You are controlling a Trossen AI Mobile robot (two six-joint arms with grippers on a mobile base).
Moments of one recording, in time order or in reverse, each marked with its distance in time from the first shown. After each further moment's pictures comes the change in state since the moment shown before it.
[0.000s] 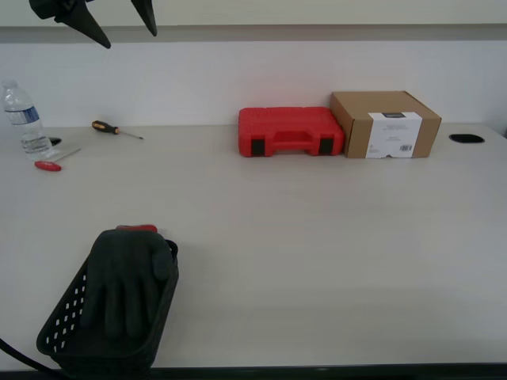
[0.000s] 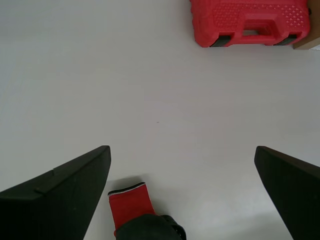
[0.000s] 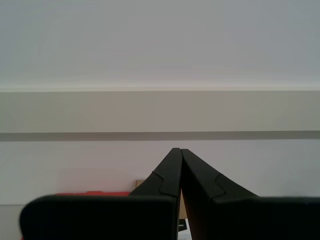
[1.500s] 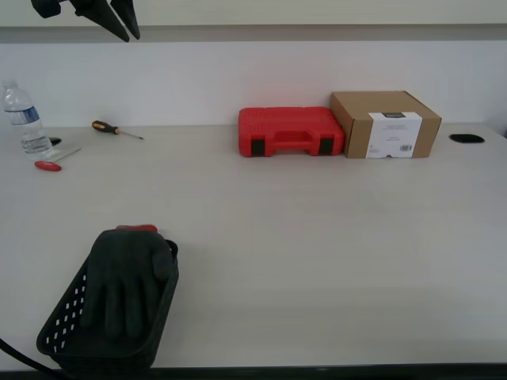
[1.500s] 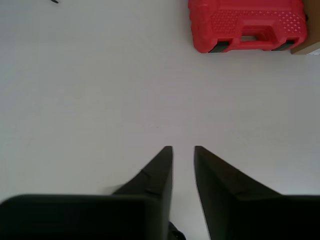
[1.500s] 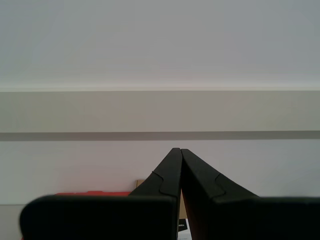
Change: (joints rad) arm 0 0.000 0.000 0.000 0.000 0.000 0.000; arm 1 0.000 0.000 0.000 0.022 0.000 0.004
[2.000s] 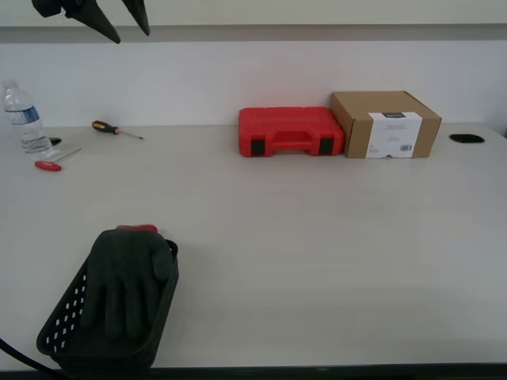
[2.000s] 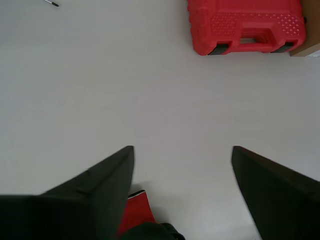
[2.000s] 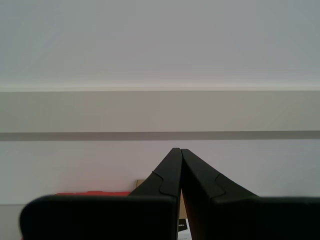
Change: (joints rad) arm 0 0.000 0.000 0.000 0.000 0.000 0.000; arm 1 0.000 0.000 0.000 0.008 0.000 0.000
